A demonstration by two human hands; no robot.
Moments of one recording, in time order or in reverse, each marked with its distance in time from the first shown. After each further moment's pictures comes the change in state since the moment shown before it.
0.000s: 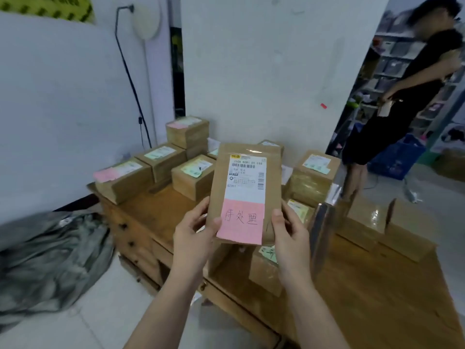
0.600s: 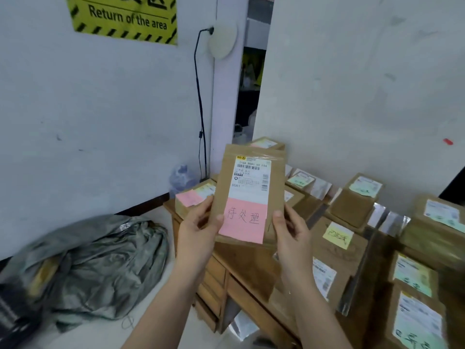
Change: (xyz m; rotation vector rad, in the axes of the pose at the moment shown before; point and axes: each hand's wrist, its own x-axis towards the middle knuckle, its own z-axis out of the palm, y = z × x) left_hand 0.154 0.040 -0.219 -0.029 0.159 0.100; right_hand 0.022 -0.015 0.278 0.030 -0.139 -0.016
